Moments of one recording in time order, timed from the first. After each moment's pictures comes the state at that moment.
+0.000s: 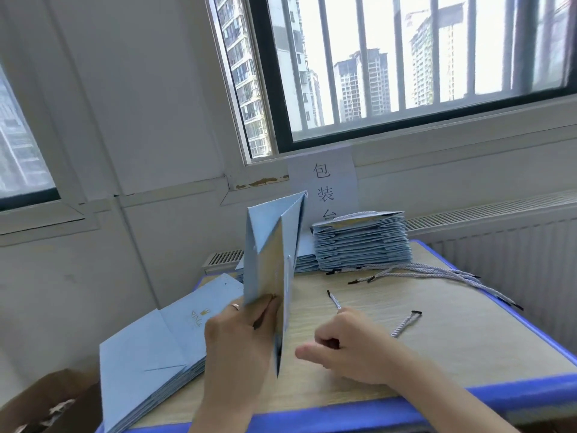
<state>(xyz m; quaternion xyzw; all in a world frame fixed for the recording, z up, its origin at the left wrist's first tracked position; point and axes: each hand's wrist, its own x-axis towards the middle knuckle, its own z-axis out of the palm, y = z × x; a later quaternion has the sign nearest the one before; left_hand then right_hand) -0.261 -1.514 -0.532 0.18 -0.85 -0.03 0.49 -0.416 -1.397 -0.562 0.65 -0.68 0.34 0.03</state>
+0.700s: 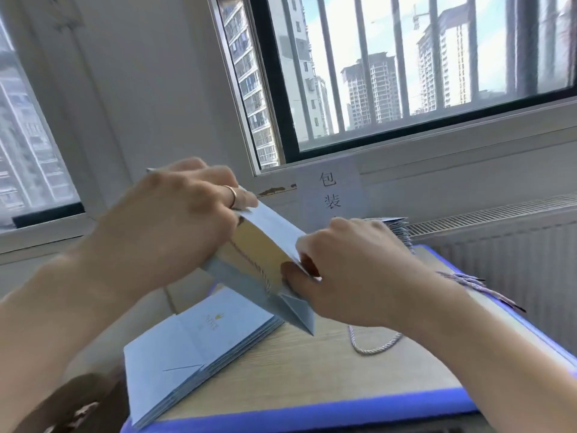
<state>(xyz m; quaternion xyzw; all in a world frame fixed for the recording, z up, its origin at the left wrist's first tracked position) -0.204 -1.491 -0.335 -0.08 -0.84 0.42 0.33 -0.352 -1.342 -0.407 0.59 -0.71 0.22 0.31</state>
